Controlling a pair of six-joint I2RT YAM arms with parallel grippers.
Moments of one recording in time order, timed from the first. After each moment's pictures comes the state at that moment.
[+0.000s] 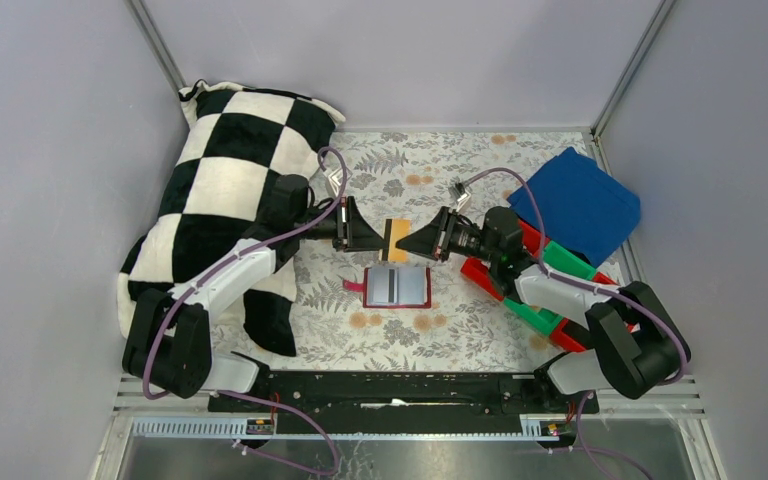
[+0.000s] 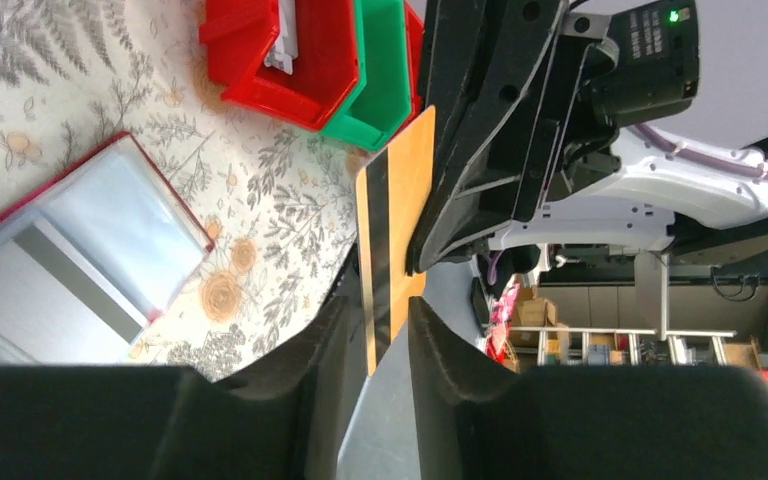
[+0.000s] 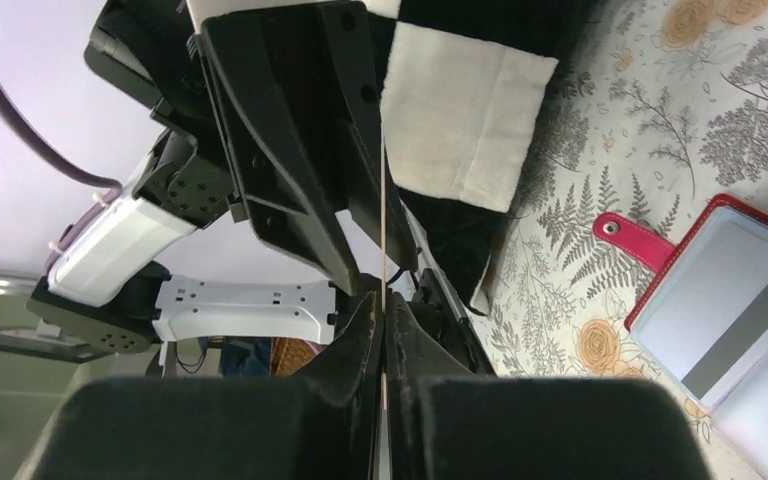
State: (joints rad) left arm -0.37 1.36 0.86 0.10 1.01 -0.80; right arm 0.52 1.40 0.59 0.76 -0.69 1.19
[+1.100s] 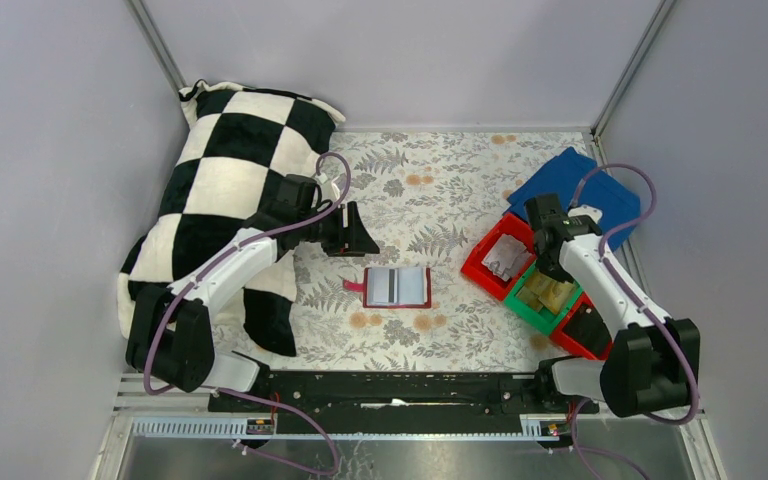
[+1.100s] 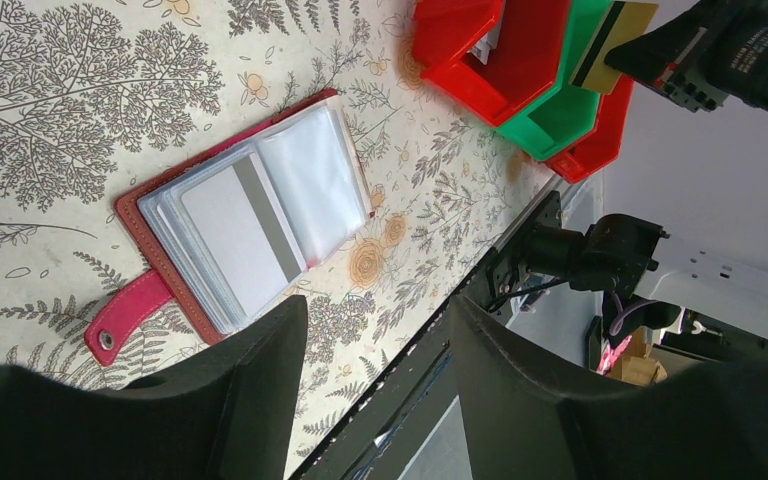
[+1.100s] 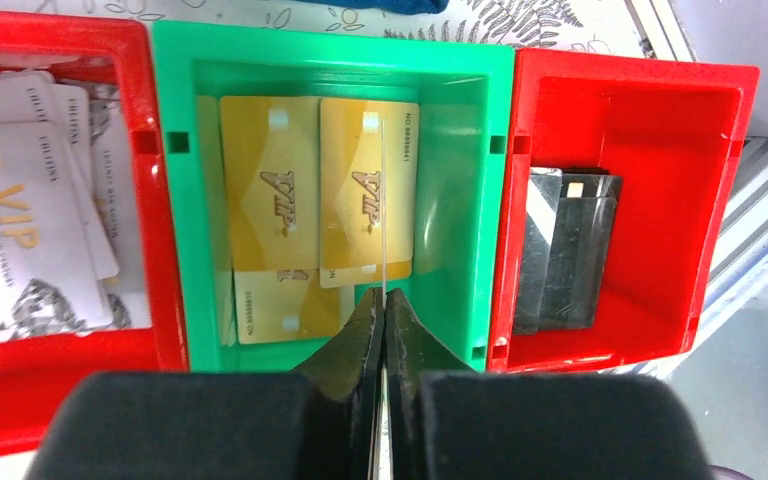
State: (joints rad) left arm -0.38 1.40 0.97 -0.35 0.70 -0.53; right arm 0.17 1.26 0.94 -1.00 0.59 0.72
